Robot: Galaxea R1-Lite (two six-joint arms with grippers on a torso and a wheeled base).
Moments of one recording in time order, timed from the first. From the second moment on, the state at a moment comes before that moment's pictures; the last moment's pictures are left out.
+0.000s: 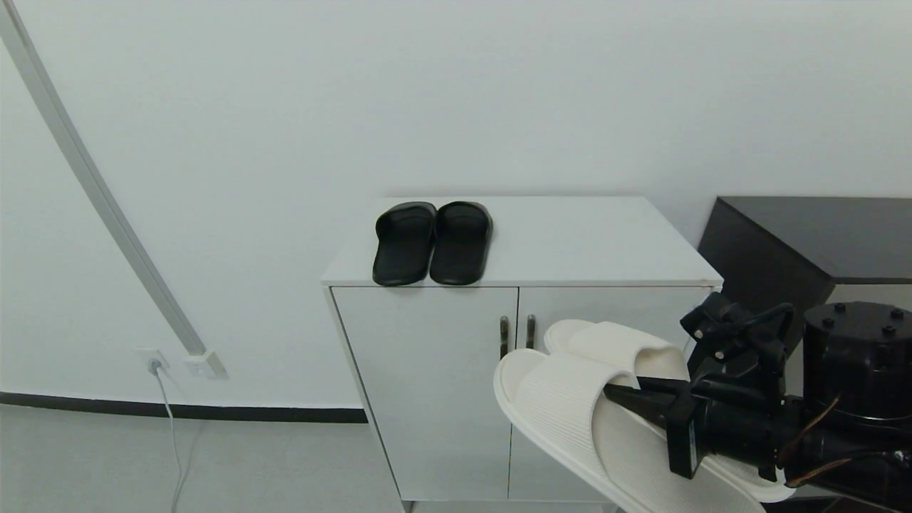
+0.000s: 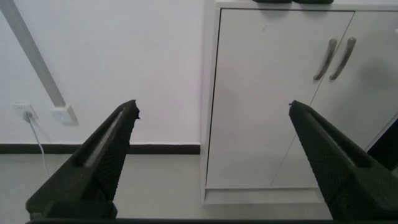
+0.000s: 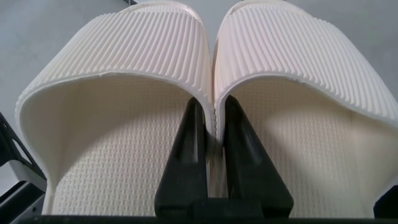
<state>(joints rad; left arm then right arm) 0.00 0.00 0.00 0.00 0.01 -0.02 0.65 1.52 -0.47 -0.74 0.16 0.03</state>
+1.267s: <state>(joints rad) 0.00 0.00 0.00 0.00 0.00 0.01 0.65 1.51 -0.45 -0.74 0.16 0.00</state>
